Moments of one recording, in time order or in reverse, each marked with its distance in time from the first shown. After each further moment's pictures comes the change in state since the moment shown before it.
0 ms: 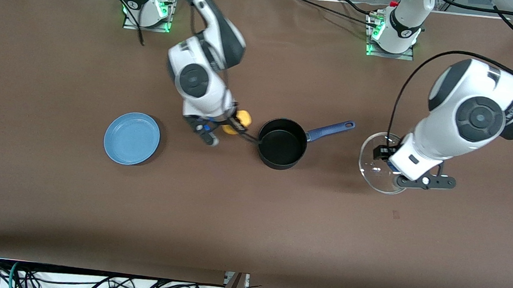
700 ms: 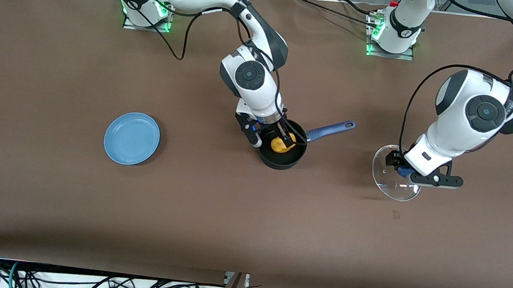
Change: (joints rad) left arm 0.175 -0.143 0.000 -0.466 0.014 0.502 0.118; right arm 0.124 0.216 -0.018 0.237 0.000 0.187 0.282
